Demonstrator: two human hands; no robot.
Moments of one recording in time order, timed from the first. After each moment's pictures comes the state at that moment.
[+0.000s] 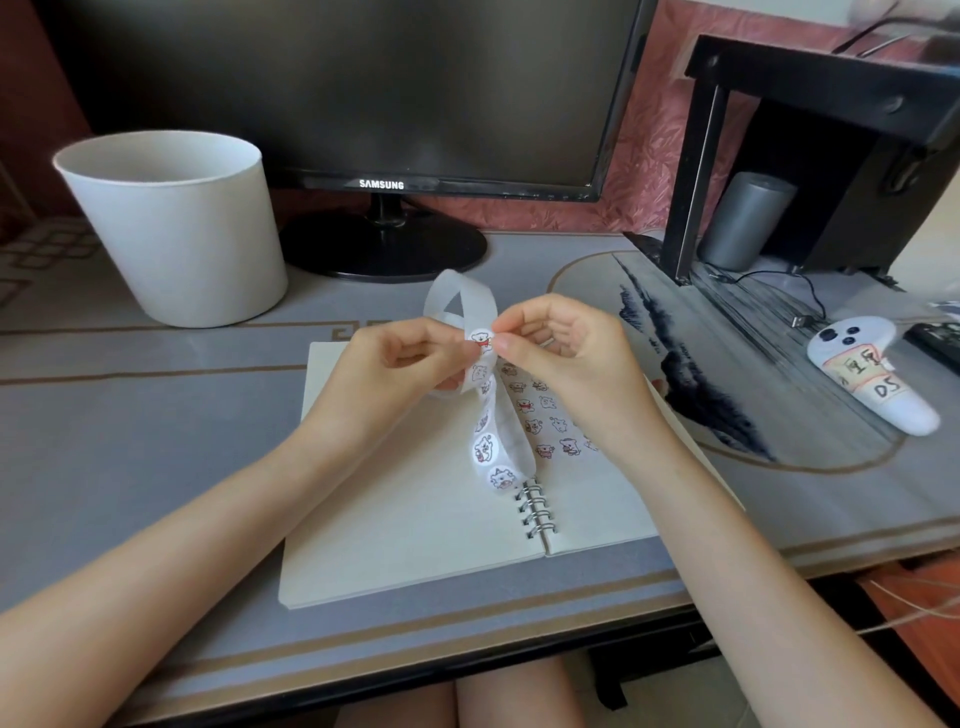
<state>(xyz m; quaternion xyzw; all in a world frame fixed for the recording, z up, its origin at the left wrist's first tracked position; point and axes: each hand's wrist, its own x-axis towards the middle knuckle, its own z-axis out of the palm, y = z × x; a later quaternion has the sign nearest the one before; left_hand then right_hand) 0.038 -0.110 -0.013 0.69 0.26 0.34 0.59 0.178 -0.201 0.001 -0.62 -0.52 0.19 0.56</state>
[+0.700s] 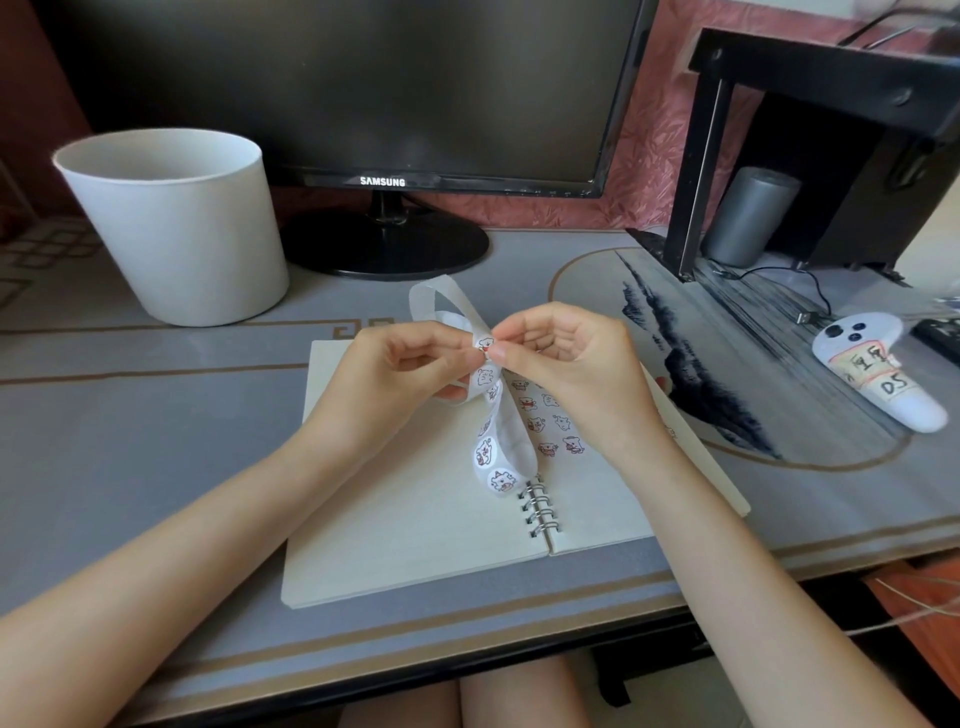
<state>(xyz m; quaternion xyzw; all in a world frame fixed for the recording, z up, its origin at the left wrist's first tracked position) 0.036 -0.111 -0.015 0.71 0.23 0.34 0.57 0.177 -0.201 -0.006 -0.61 -0.49 0.20 0.58</state>
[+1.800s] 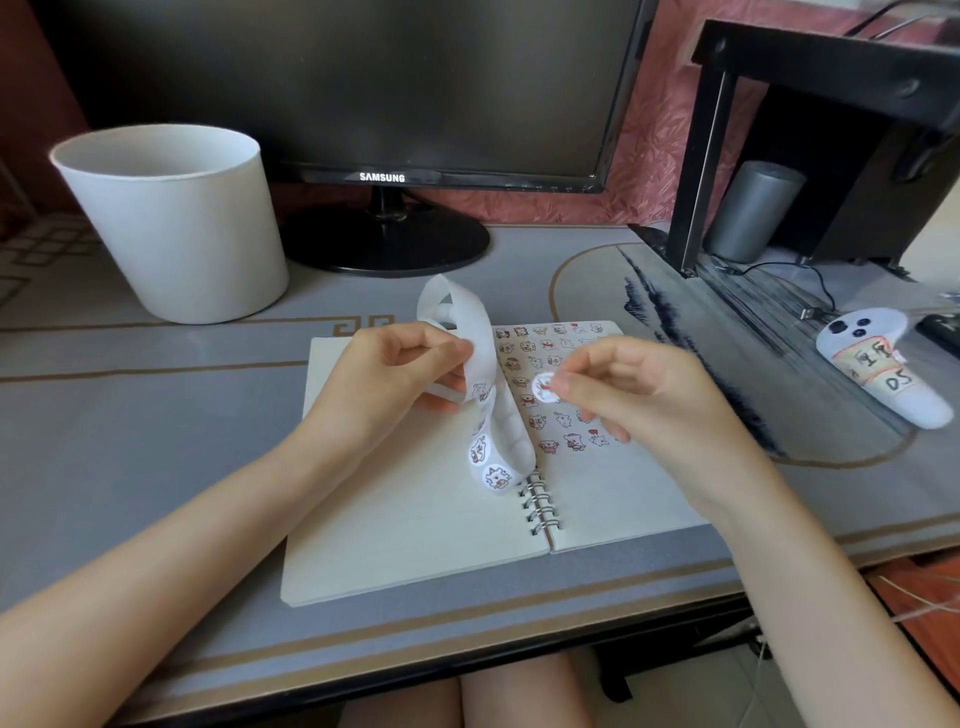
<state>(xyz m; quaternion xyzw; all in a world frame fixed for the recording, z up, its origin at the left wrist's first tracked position) 0.038 -0.109 -0.018 0.68 0.30 0.32 0.59 0.180 -0.253 0.012 -0.67 -0.44 0.27 0.54</state>
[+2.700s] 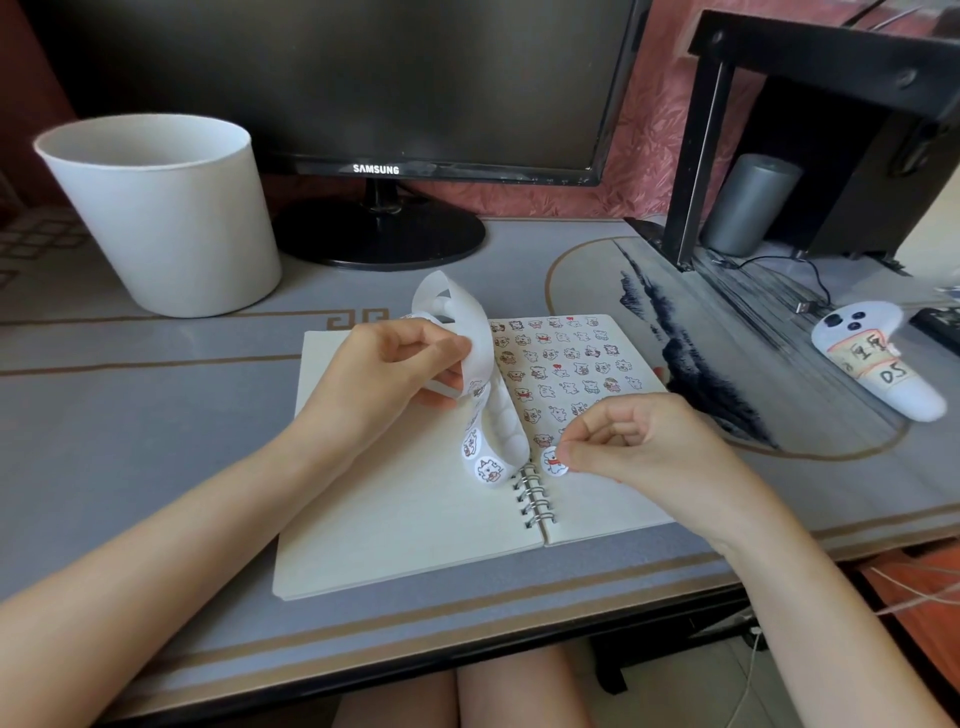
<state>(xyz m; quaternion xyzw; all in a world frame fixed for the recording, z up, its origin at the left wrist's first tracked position) 0.039 -0.109 -0.019 0.69 0.31 0.30 0.58 0.182 -0.271 -0.009 -0.75 -0.40 0.30 0.43</state>
